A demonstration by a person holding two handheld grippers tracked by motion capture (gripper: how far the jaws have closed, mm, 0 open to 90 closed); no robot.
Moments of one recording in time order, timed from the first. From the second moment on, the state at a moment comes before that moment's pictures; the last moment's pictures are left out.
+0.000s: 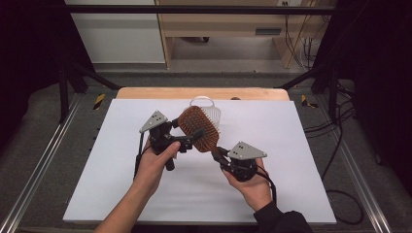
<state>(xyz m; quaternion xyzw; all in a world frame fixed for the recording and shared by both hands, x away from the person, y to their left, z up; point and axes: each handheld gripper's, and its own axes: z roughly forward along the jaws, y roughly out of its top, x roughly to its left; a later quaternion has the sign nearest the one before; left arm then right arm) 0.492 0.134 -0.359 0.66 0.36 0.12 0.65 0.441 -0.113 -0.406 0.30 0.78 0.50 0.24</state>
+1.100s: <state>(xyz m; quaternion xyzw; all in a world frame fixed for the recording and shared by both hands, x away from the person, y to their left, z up) 0.488 0.129 -0.349 0.65 0.39 0.08 0.64 0.442 -0.105 -0.419 0.31 0.78 0.50 0.21</state>
